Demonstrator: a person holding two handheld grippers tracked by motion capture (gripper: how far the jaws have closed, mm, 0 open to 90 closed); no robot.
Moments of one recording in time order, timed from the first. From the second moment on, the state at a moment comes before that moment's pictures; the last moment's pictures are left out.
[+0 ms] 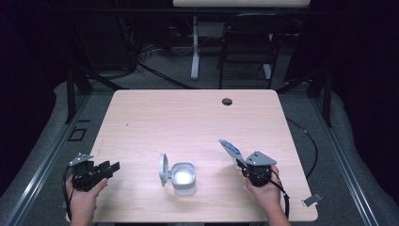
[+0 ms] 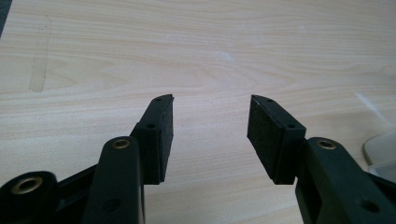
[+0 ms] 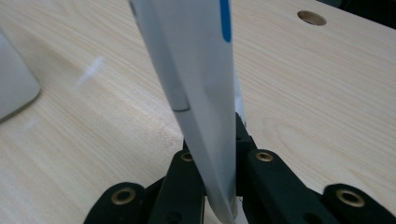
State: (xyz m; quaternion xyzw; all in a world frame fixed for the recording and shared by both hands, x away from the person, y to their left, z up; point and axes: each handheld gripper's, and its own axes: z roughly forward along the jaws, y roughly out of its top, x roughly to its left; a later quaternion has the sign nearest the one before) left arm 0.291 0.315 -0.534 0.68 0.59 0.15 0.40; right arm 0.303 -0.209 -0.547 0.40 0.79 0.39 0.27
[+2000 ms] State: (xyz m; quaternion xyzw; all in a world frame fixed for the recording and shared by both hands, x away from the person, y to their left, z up) left arm 0.292 0.306 -0.529 0.68 0.58 0.15 0.41; right arm 0.298 -0.250 -0.562 0.48 0.75 0.39 0.24
